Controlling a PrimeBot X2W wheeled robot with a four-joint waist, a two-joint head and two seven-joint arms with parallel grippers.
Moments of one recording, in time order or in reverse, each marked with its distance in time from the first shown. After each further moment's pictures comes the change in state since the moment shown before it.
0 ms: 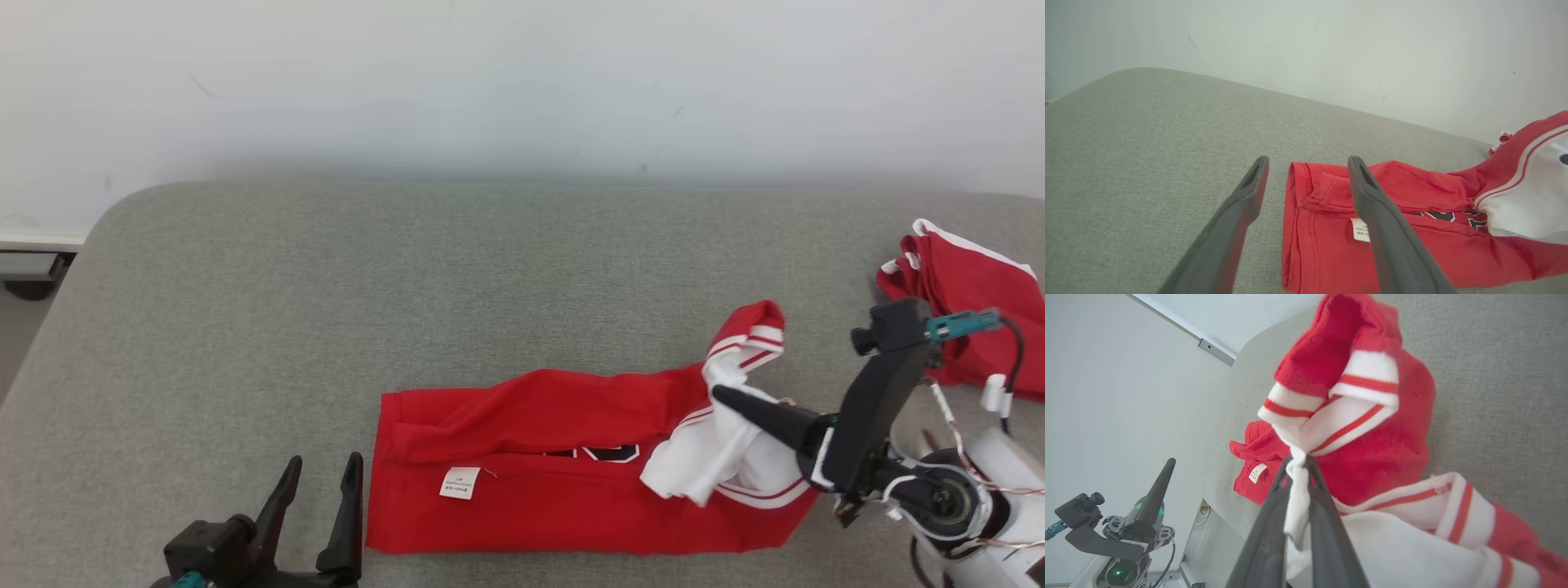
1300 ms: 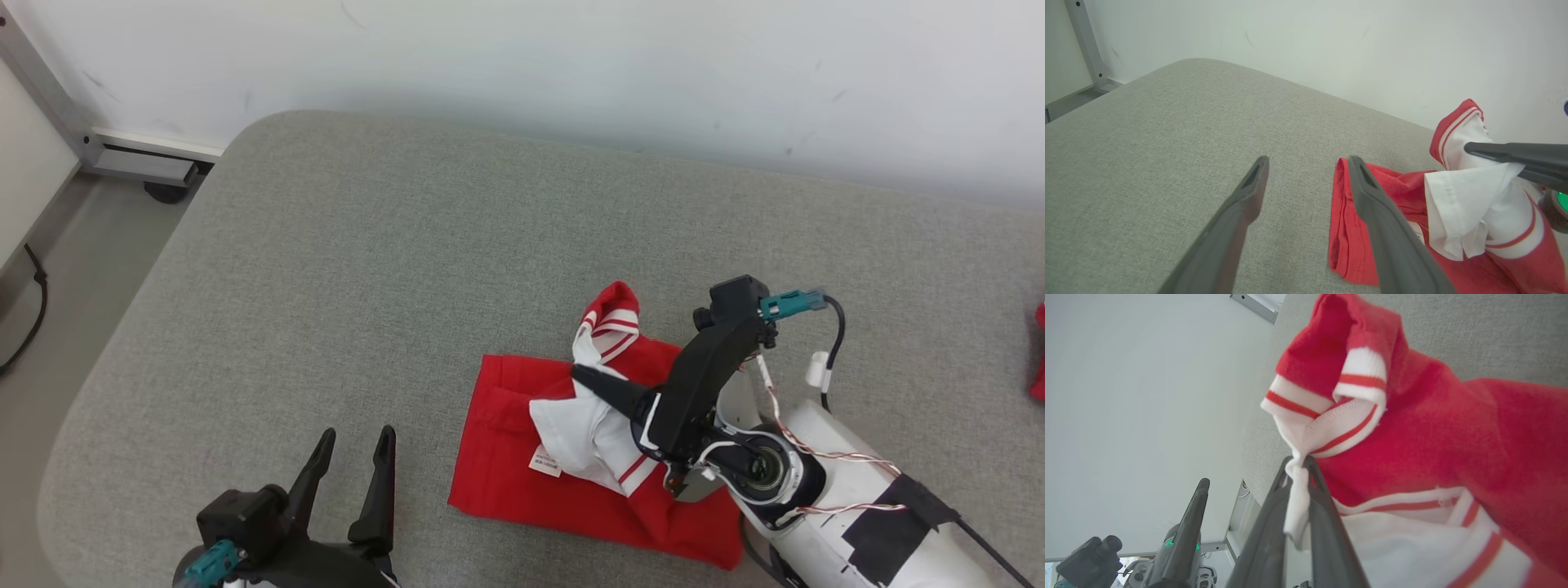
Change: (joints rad) left arm -0.061 -0.054 -0.026 0.026 0.002 -0.001 0.018; right arm -0.159 0.324 0.097 0.167 -0.053 -0.167 -0.064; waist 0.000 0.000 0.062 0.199
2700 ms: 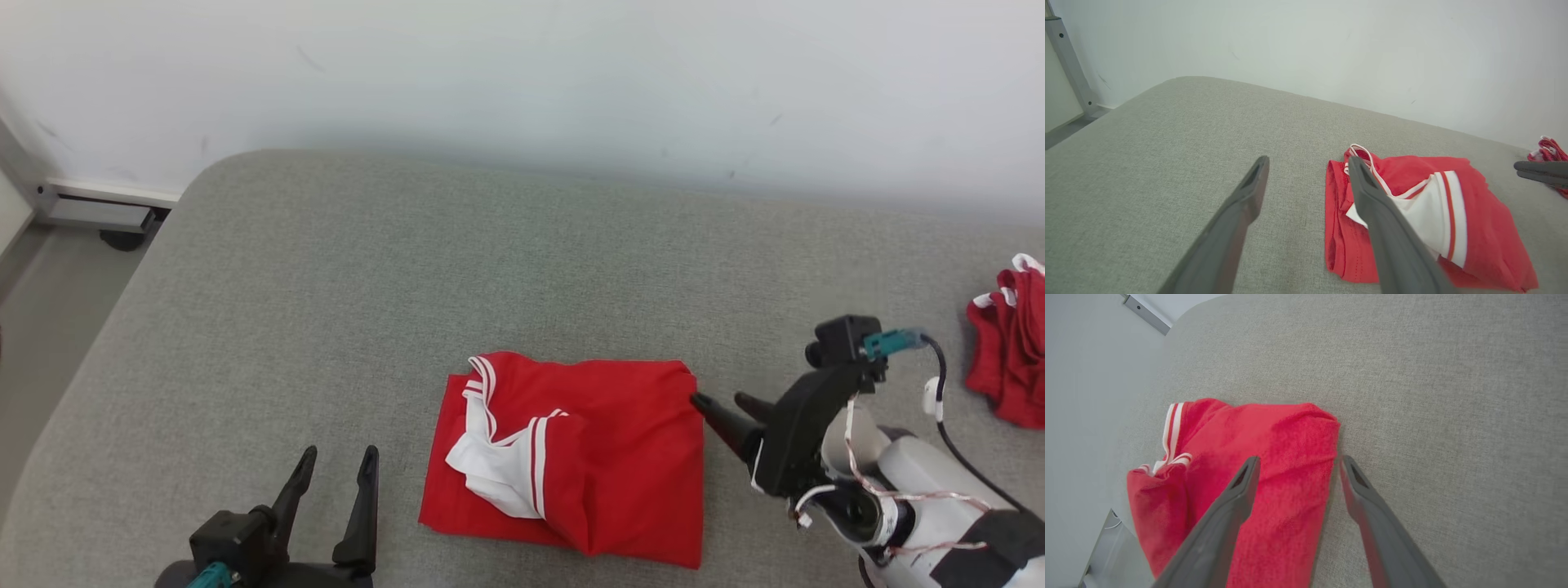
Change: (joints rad) left arm 0.024 0.031 0.000 0.023 0.036 -0.001 -0.033; right arm 0.059 -0.206 0.039 0.064 -0.197 0.034 -0.107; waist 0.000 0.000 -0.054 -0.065
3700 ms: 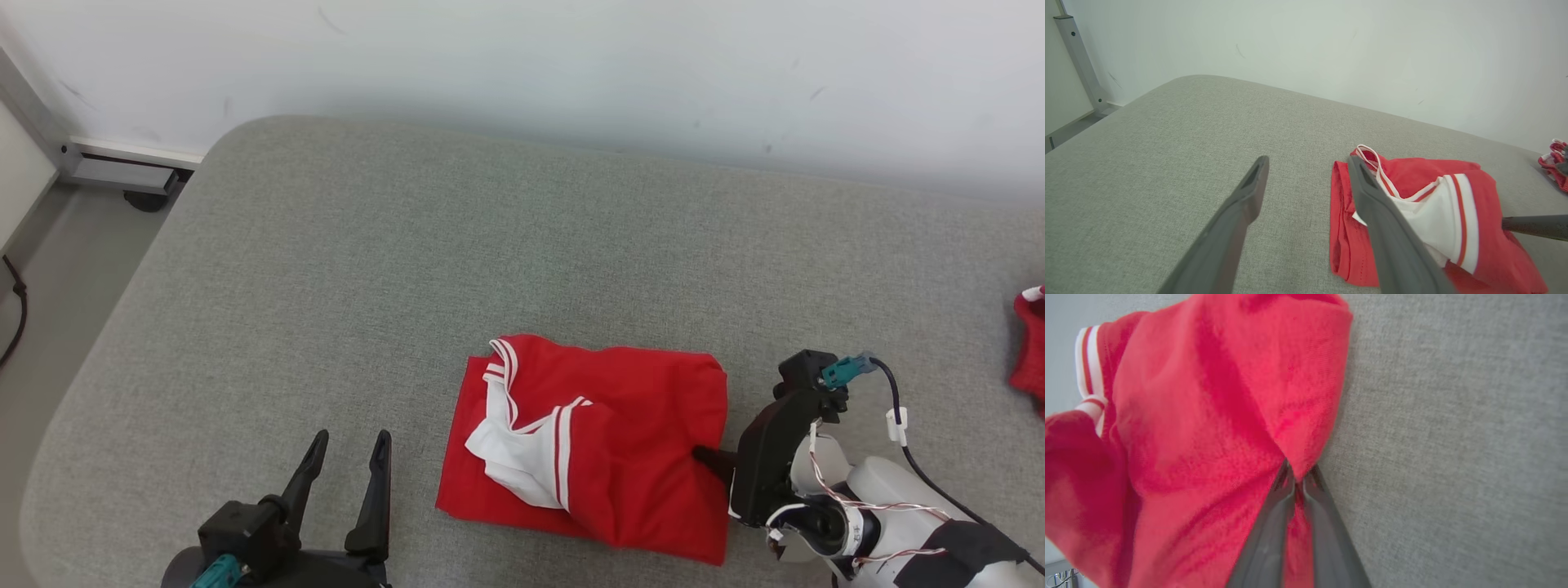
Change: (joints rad) left arm -0.003 -0.026 0.012 -0.044 0.053 0.001 0.011; right arm 0.002 0.075 0.039 0.130 0.003 -0.043 0.111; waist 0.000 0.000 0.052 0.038
